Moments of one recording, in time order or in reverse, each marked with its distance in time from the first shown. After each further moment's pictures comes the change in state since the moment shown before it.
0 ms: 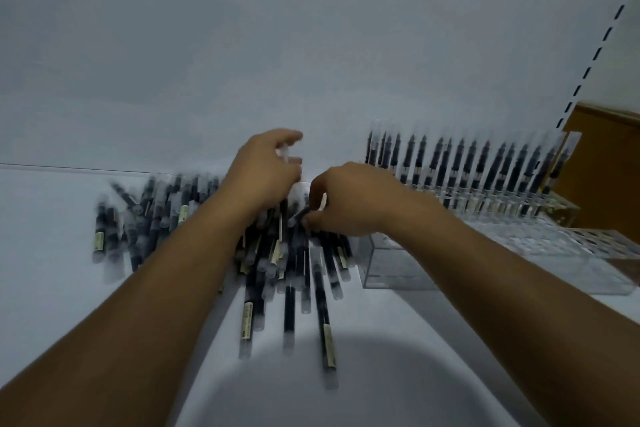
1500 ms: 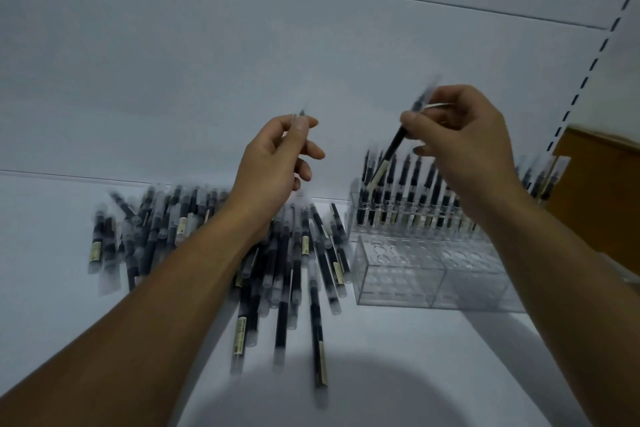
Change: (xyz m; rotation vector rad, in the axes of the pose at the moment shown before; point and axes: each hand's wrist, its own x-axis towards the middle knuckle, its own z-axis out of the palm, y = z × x) left_hand -0.013 0.025 0.004 -0.553 0.048 0.083; right_hand -0.037 0.065 -0.041 1.089 0.824 0.128
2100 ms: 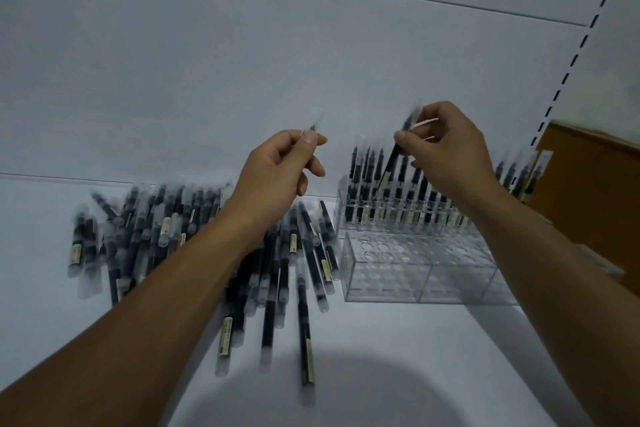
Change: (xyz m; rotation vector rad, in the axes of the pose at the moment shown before) left_hand -0.007 -0.006 0.010 0.077 -0.100 0.002; right_hand 0.017 0.035 -0.012 -0.361 -0.010 0.036
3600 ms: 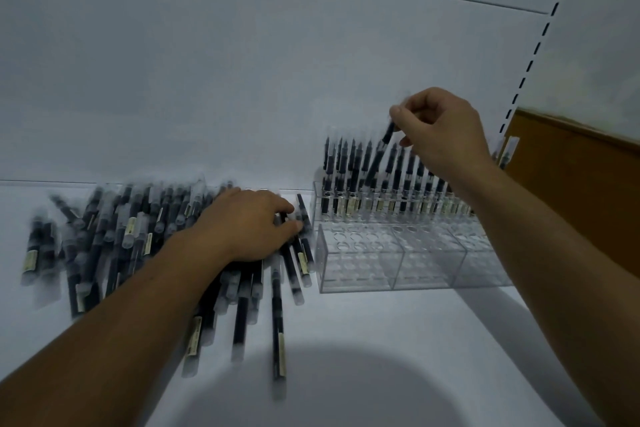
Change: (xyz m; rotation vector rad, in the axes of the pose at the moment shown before) left_hand -0.002 -0.031 -0.005 1.290 -0.477 -0.020; right_hand 0.002 0.004 -0.023 -0.058 0.062 -0.019
